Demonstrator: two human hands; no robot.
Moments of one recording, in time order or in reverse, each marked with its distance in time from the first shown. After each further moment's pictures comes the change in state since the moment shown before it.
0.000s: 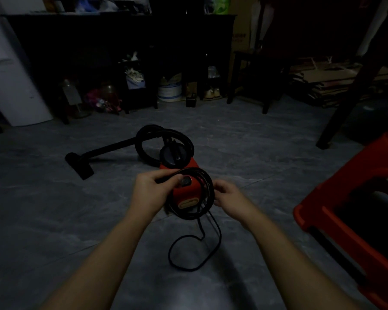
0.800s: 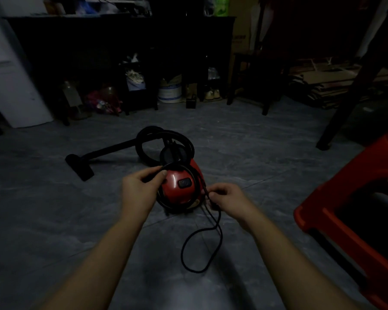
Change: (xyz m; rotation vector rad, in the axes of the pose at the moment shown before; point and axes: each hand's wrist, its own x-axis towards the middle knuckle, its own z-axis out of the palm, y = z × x) left_hand 0.005 -0.004 -0.017 0.030 0.190 -0.046; right_hand -0.001 0.001 -0.001 0.072 0.005 0.031
